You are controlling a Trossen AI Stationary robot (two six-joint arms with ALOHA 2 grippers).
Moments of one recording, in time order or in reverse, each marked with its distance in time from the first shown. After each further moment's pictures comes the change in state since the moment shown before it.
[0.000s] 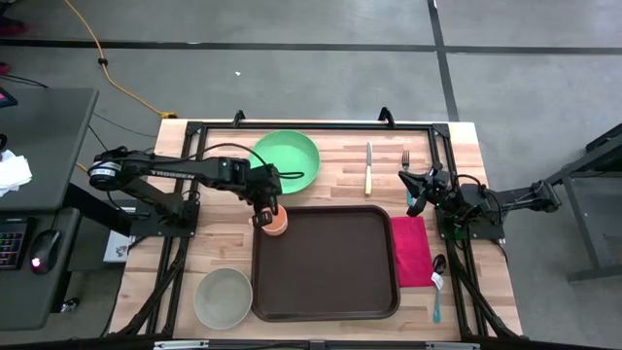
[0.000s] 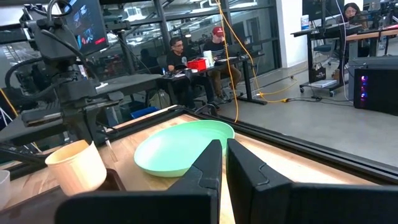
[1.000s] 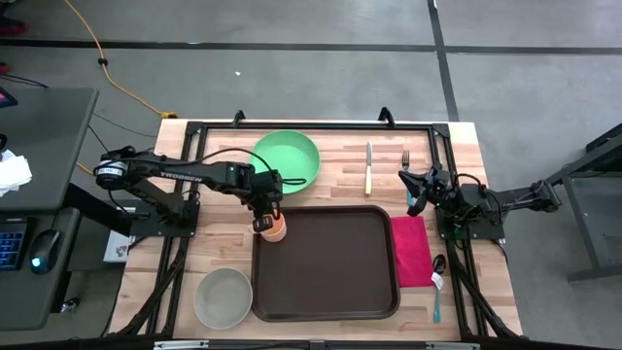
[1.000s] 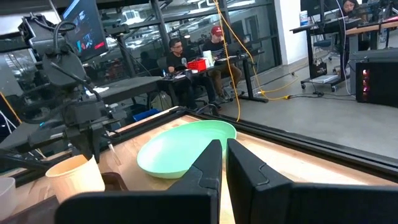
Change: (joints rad) left arm -0.001 0.058 -0.051 0.038 0.049 -0.026; right arm 0.000 0.000 0.000 0.000 0.003 0.041
